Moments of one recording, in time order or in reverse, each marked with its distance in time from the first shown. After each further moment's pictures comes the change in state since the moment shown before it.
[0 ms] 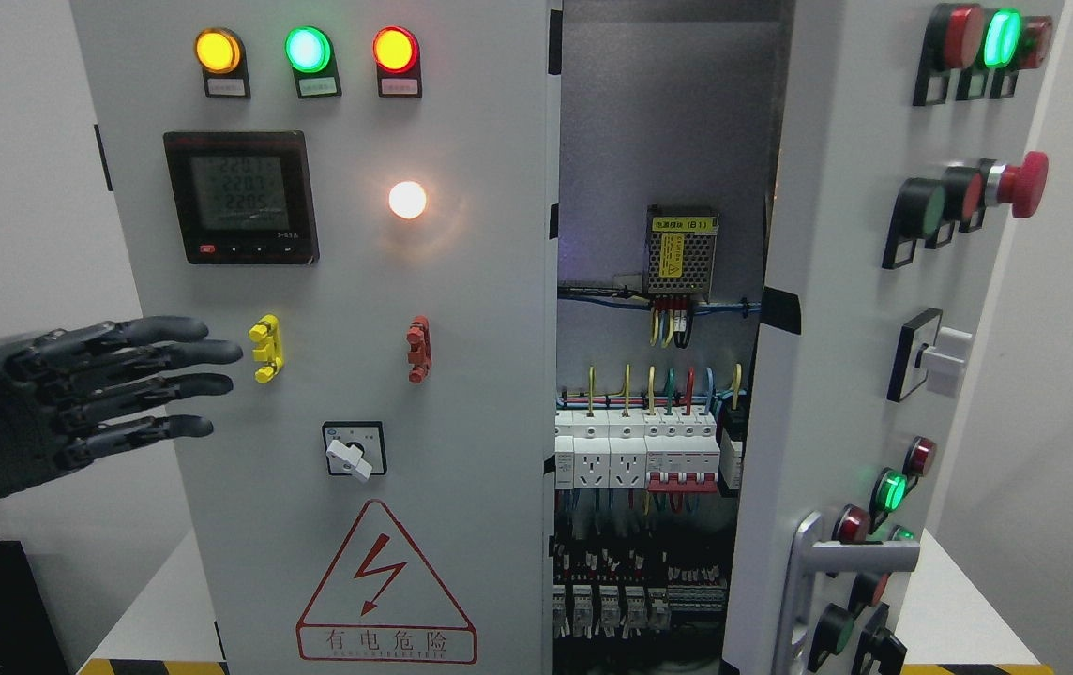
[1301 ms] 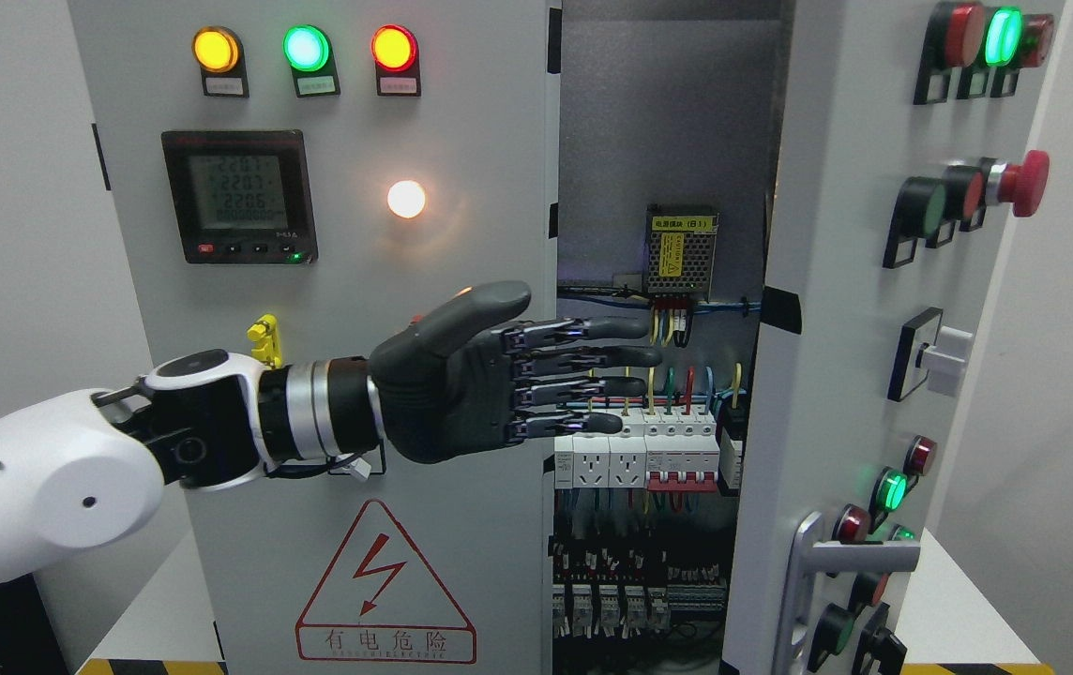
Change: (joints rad) left arm -0.327 -0.721 -0.377 0.256 0.172 0.015 0.167; right arm 0.000 0.000 0.000 0.000 0.000 0.000 -0.004
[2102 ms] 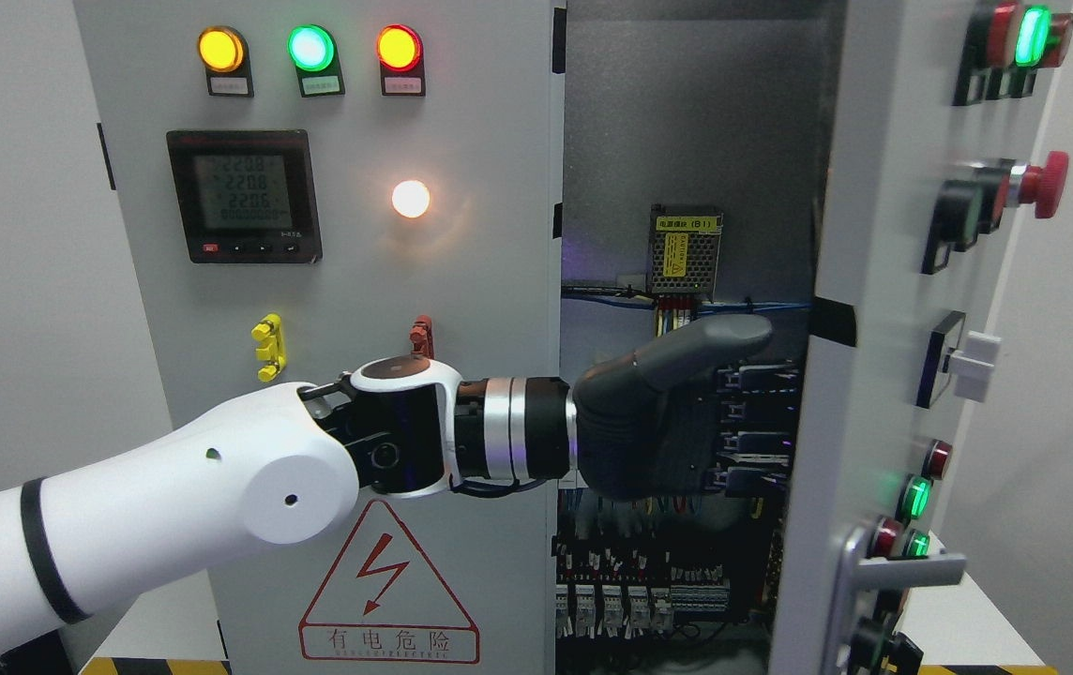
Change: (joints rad) left arm 0.021 -0.264 0.052 0.047 -0.018 0.035 0.009; right arm 0.000 0.000 0.000 0.000 0.000 0.000 -0.005
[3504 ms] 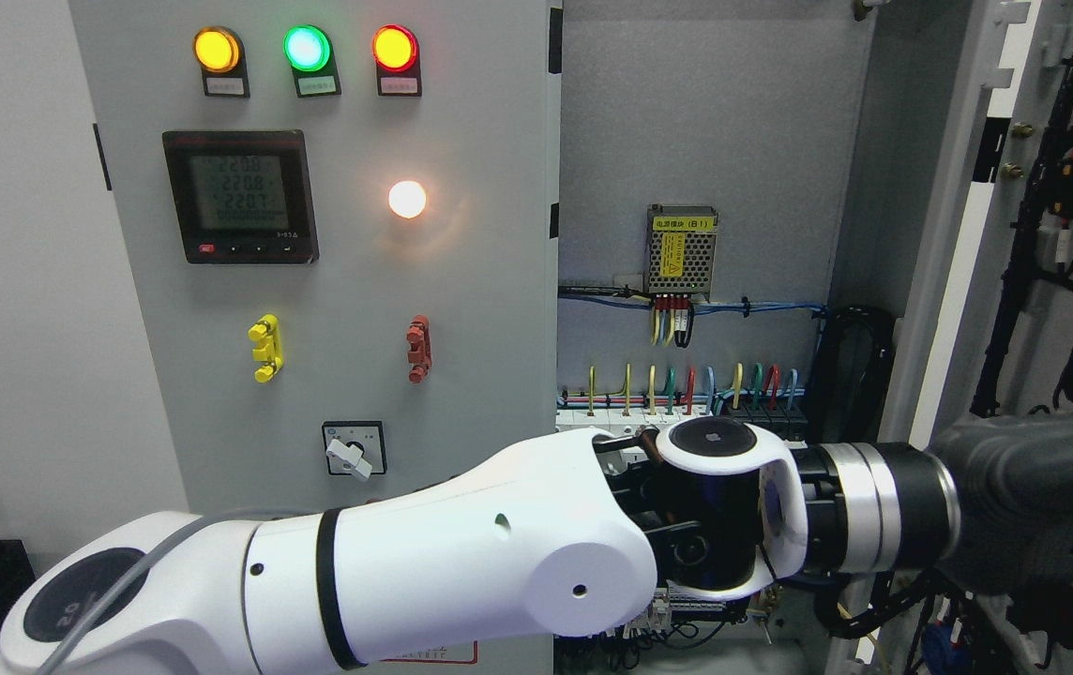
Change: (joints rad) left arm 0.017 -0.384 0.133 0.020 -0.084 -0.008 0.440; right arm 0.000 0.000 0.000 0.000 0.000 0.000 0.006
